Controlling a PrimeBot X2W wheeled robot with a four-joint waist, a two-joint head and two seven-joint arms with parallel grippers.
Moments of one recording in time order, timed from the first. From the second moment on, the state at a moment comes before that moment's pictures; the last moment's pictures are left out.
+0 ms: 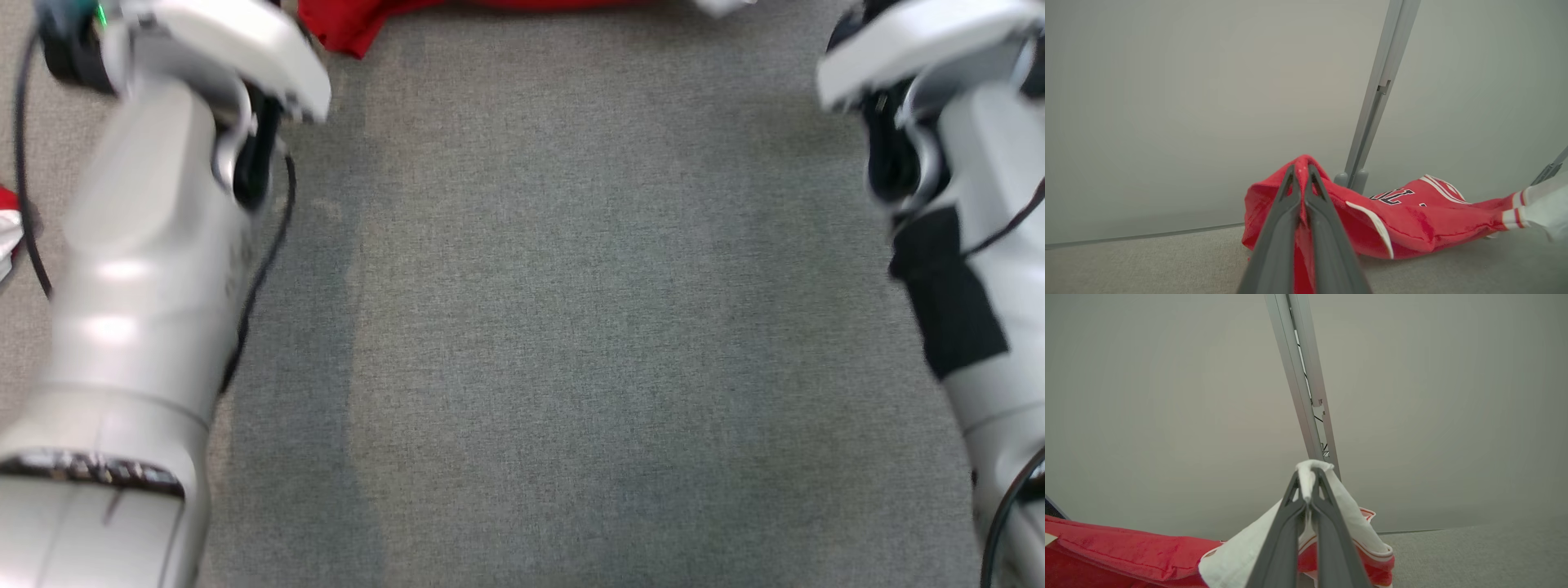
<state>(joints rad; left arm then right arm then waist) -1.23 0.08 -0.27 1.06 -0.40 -0.11 -0.26 -1.16 -0.11 0.25 0.89 0.51 0.13 -0.26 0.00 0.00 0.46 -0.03</state>
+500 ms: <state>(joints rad) -0.71 0.07 -0.18 0.83 -0.34 -0.12 -0.26 -0.67 -0.10 0.29 0.73 0.64 0.13 -0.26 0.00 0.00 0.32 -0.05</state>
